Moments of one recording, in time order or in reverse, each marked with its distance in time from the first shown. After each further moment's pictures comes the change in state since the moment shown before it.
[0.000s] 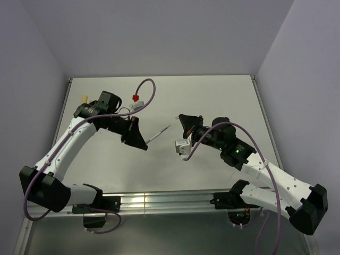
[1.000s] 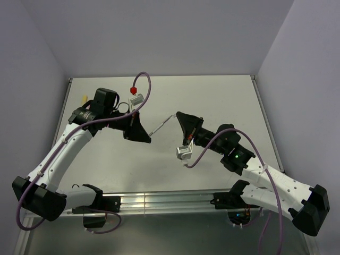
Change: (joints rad) left arm -0.042 -0.089 0.000 0.259 -0.076 -0.204; right arm 0.058 -0.048 -0.106 0.325 -0.021 -0.094
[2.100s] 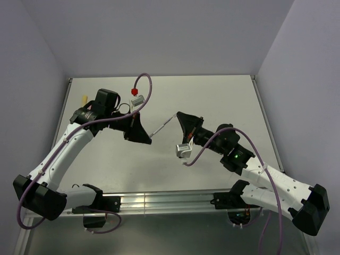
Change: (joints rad) left arm -0.002 0.007 -0.016 0.004 0.024 0.000; right arm 0.003 0.005 0.000 -0.006 0.031 0.068
